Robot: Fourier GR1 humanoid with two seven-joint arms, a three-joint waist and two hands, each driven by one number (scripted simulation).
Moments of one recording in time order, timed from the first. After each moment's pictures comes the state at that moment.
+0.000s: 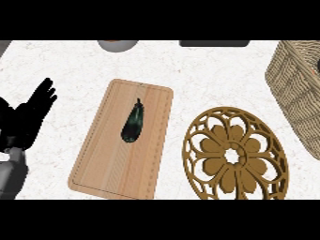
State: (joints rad) left arm -0.20 0.39 0.00 -1.38 0.21 0.06 0.20; right arm -1.28 -0.56 0.38 -0.02 0.81 -1.11 1.16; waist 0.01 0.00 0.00
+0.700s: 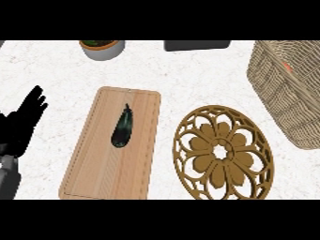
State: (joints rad) left arm -0.15 0.40 0.04 -1.37 0.21 0.08 0.20; right arm -1.30 -0.62 0.32 -0.01 0.75 -1.37 1.26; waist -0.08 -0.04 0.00
